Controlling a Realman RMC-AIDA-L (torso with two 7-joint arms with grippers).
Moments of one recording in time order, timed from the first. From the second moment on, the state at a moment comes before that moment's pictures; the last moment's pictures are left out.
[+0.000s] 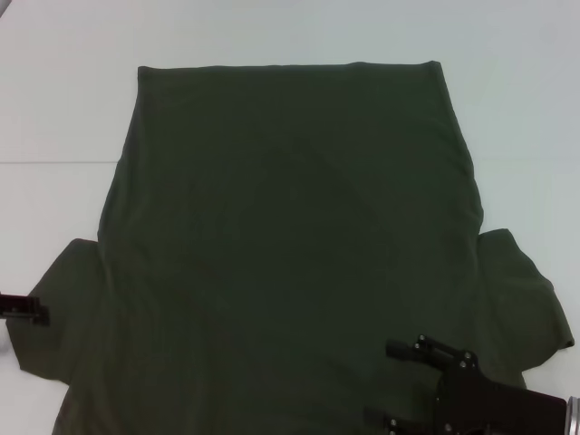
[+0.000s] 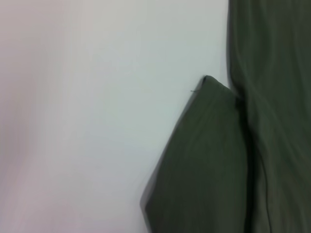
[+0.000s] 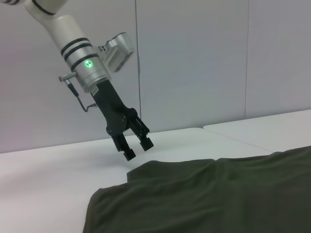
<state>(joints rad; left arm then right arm) -0.61 -1.92 0.49 0.82 2.71 1.46 -2.64 0.38 2.10 -0.85 -0.32 -1.72 -1.49 0.73</state>
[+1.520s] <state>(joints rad) -0.63 -1.91 0.48 0.70 2.70 1.38 -2.63 0.38 2.10 -0.85 -0.31 -1.72 -1.49 0.73</state>
